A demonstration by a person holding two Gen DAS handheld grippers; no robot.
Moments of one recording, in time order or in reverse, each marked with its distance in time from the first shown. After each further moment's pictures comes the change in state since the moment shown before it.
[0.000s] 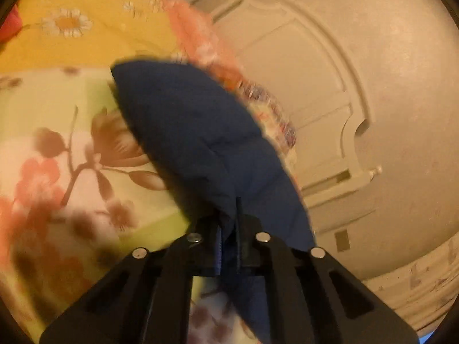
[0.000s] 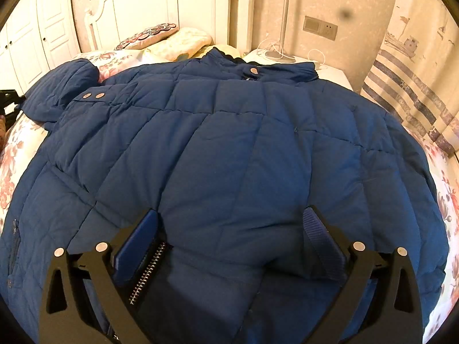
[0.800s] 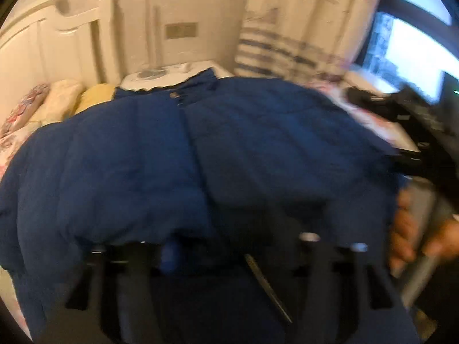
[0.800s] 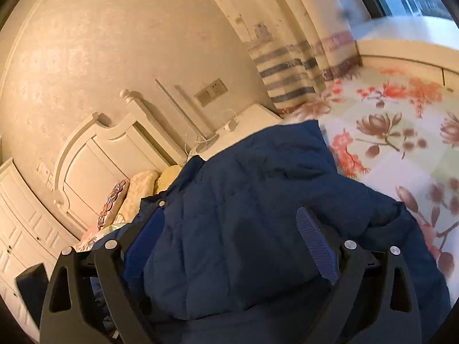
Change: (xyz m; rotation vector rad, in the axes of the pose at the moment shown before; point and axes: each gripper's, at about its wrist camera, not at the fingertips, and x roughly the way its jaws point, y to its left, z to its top) left arm -0.040 -0.249 -0.463 1.301 0.572 -0.298; right arm -0.060 -0.139 -0.050 0.786 -0.458 0.047
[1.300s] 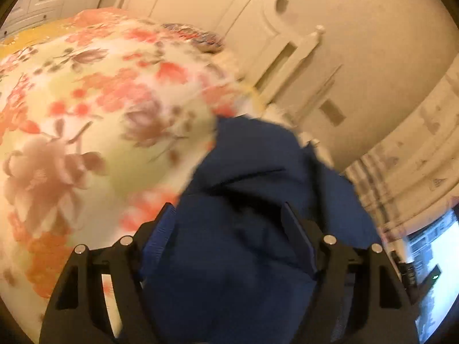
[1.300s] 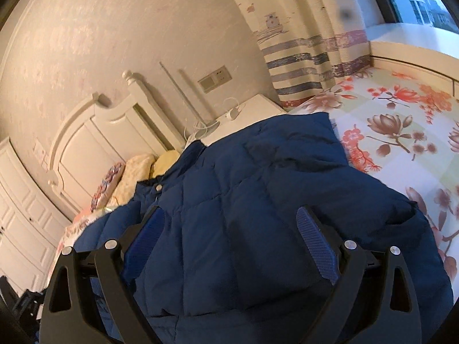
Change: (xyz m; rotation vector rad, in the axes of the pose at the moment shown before) left arm -0.126 0.169 -0.095 -0.860 -0.205 0.256; right arm 0.012 0.016 -0.009 -0.100 0.065 -0.017
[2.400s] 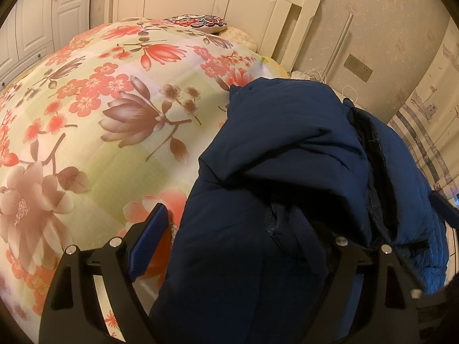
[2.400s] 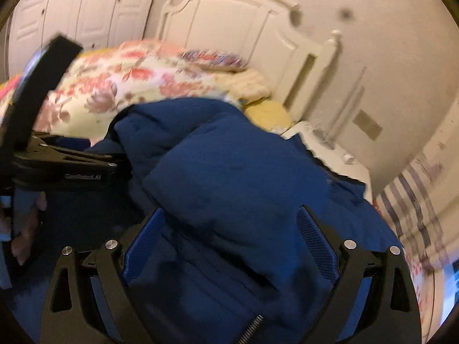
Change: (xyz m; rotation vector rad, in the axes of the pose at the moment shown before) left arm 0.060 -0.013 0.002 0.194 0.083 0.212; right arm 0.034 0.239 -0.120 -1.151 0.227 0.096
